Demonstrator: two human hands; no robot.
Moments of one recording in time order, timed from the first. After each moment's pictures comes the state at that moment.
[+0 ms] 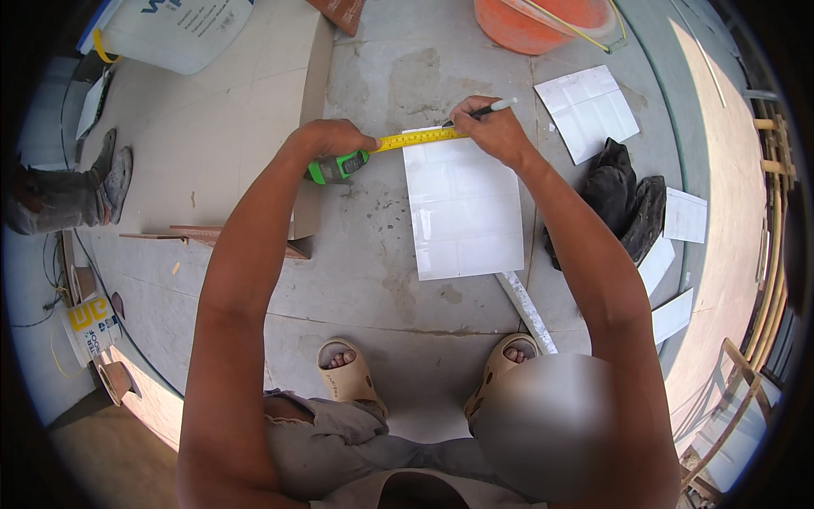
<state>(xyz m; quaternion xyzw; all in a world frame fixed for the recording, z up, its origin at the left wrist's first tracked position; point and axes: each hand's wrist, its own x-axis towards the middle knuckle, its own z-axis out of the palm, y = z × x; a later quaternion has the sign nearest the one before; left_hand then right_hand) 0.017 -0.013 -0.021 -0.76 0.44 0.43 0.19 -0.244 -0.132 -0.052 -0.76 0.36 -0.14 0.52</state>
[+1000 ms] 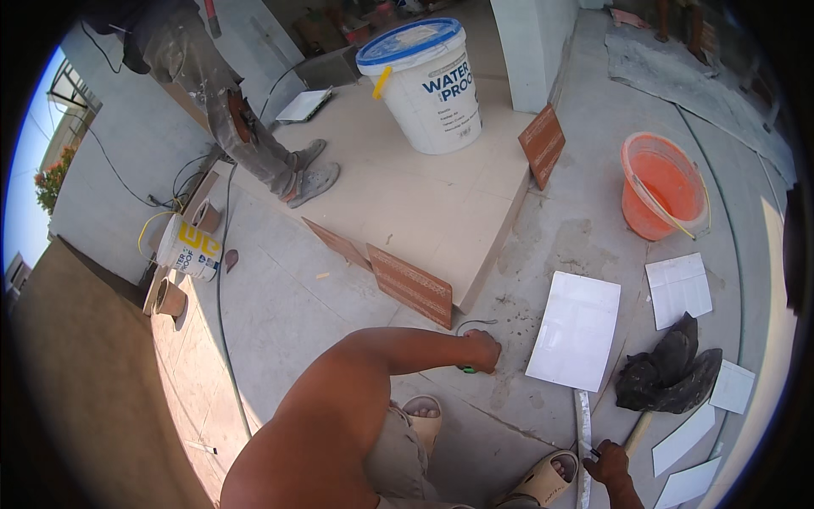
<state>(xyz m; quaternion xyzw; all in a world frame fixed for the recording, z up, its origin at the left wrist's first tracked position) -0.094 0.188 -0.045 -0.68 0.56 0.37 0.29 -0.557 0.082 -0.068 -0.85 0.39 0.24 0.26</state>
